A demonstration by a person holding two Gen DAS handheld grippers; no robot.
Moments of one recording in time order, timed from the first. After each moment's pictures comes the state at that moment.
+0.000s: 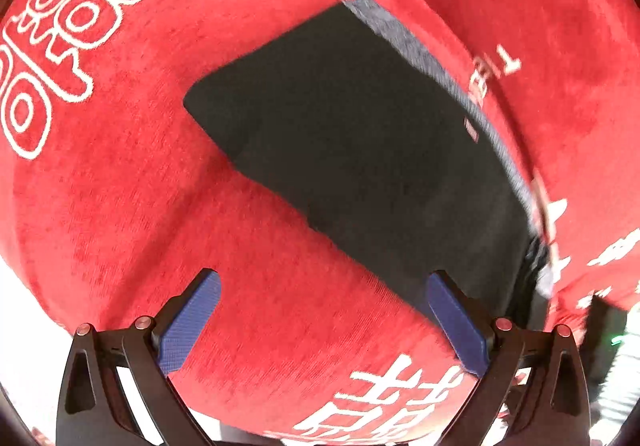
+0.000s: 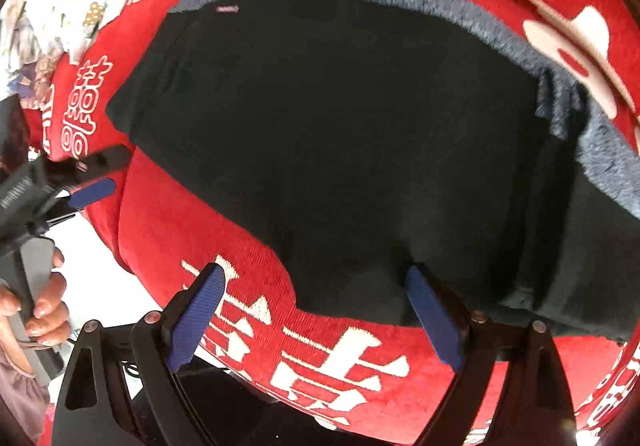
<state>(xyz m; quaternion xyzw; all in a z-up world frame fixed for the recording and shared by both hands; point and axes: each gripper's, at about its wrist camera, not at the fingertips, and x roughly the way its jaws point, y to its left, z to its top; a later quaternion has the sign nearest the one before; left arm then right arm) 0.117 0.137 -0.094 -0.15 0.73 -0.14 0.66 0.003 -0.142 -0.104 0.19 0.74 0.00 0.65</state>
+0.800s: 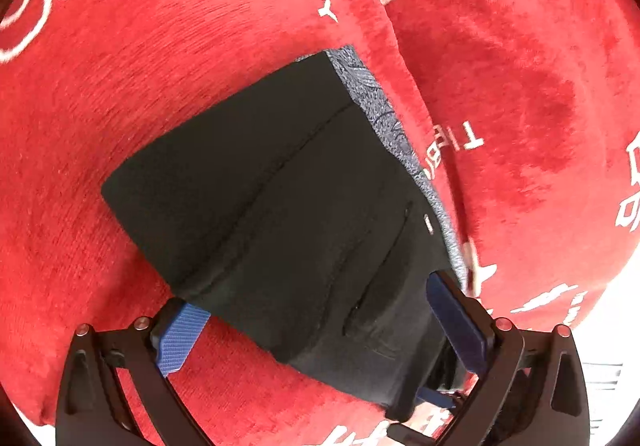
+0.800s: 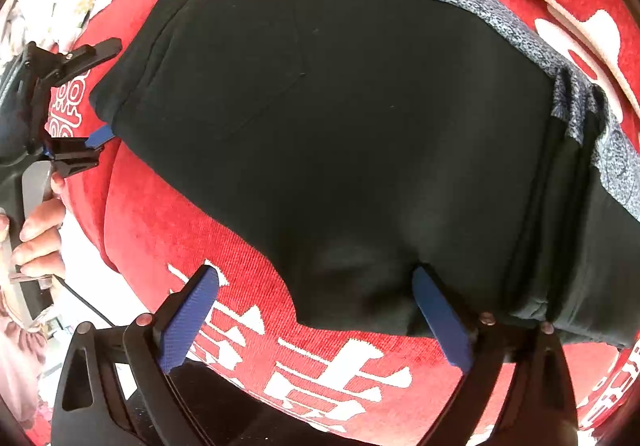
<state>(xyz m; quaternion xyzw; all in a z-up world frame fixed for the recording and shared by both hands) 0.148 0.106 -0.128 -0.29 0.68 -0.19 0.65 0.005 -0.131 -0.114 0.17 0.74 0.00 0.64</state>
